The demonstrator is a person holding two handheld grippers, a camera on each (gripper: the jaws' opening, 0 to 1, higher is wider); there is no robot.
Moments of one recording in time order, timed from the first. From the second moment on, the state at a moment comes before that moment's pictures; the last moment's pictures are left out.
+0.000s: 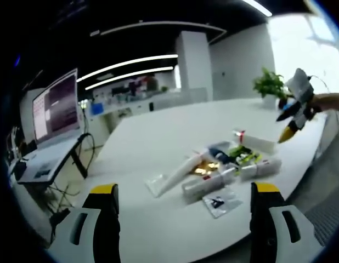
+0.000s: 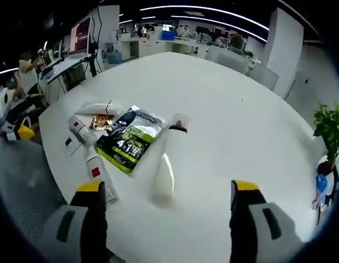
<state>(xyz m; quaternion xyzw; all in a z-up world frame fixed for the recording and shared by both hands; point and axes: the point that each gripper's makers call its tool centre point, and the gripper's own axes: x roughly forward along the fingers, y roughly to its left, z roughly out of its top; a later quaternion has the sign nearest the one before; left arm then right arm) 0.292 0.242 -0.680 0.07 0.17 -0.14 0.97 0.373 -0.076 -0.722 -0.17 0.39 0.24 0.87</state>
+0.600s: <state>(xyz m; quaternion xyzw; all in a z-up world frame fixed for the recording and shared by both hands) 0.292 0.243 -0.680 0.07 0.17 -0.14 0.97 0.415 -0.064 -0.745 -0.20 0.45 0.28 0.82</state>
